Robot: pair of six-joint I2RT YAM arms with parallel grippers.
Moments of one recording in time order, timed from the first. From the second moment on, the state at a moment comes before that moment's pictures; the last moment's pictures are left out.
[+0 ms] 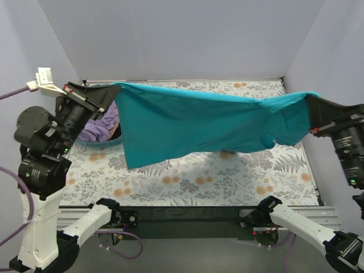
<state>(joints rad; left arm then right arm) -0.30 0.90 1.60 -0.58 0.12 -0.98 0.67 0.72 1.69 -0.71 0.45 0.33</state>
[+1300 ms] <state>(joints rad) -0.26 2.20 1.76 -0.44 -0.25 -0.92 0.18 1.91 1.47 -0.16 0.20 0.08</state>
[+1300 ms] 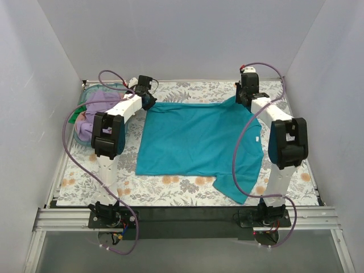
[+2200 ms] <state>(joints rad) -0.24 1.95 1.40 -0.34 -0.17 -0.91 0.14 1.63 1.18 -0.36 0.10 0.19</state>
